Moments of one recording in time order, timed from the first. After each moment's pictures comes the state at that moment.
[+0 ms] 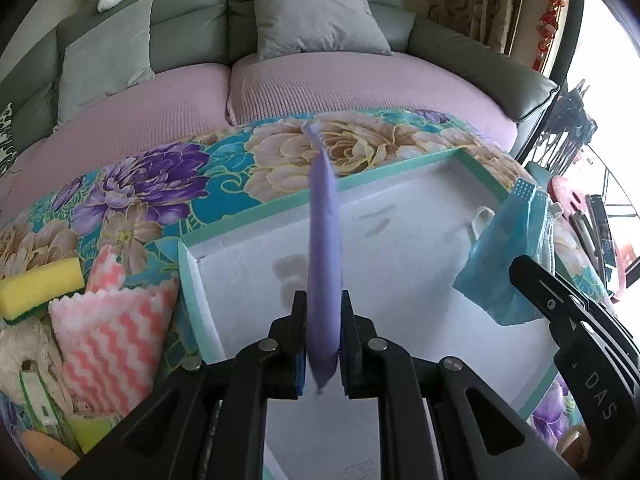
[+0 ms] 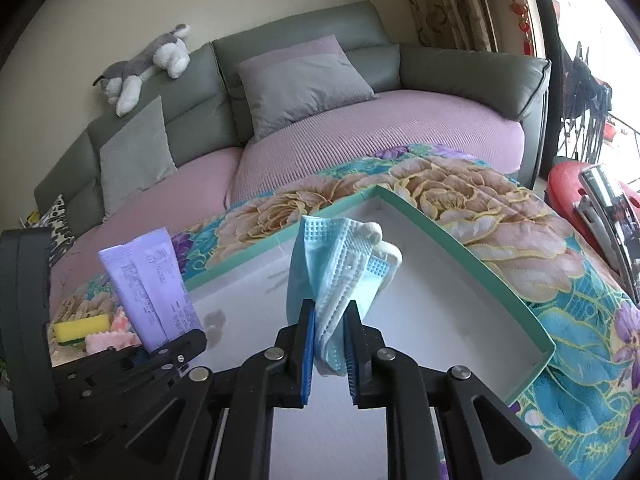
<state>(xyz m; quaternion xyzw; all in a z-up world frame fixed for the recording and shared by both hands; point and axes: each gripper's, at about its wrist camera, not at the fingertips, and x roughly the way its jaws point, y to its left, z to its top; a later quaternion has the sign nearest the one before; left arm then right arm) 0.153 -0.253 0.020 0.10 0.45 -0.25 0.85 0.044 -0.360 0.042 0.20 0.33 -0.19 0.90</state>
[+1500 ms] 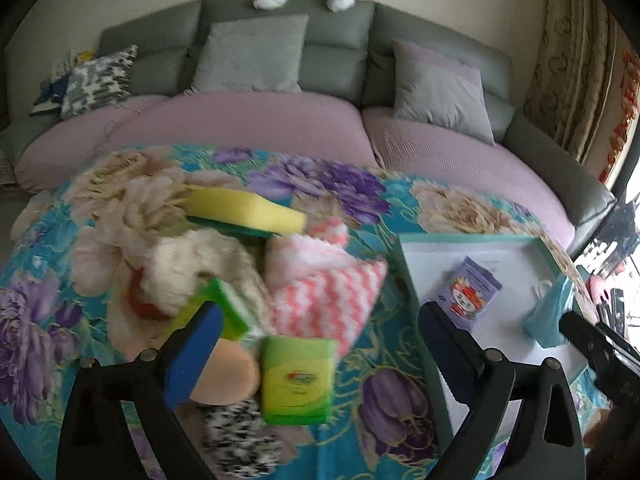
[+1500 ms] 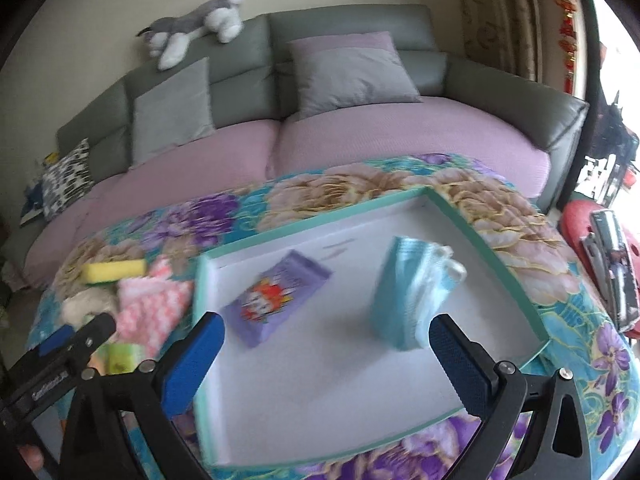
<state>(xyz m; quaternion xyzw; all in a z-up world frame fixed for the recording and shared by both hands) 0.114 -0.077 0.058 -0.03 0.38 -0.10 0.92 0.036 -0.294 0.073 0.13 0.37 -0.13 0.91</state>
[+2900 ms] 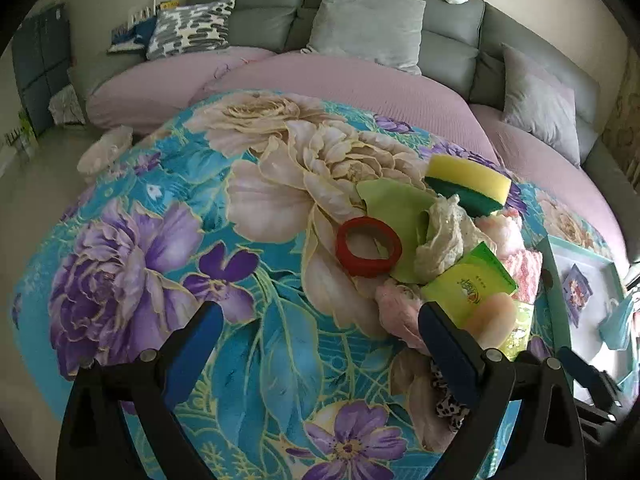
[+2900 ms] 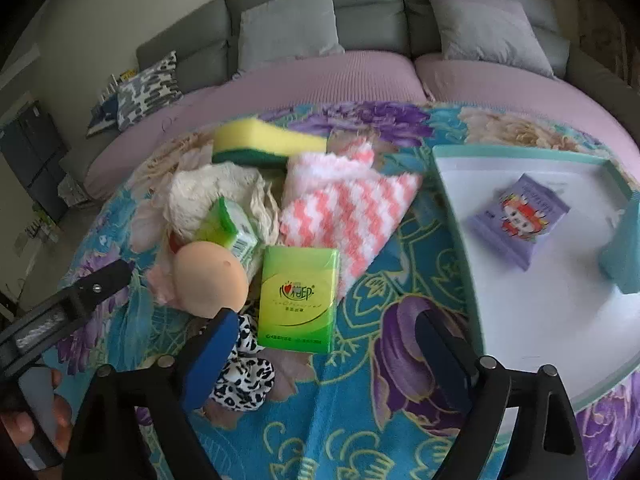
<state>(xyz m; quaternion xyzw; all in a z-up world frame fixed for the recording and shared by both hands) 0.109 0.078 0.031 -0.07 0.45 0.02 0.89 0.086 -0.121 0.015 0.10 0.46 0.03 0.88</state>
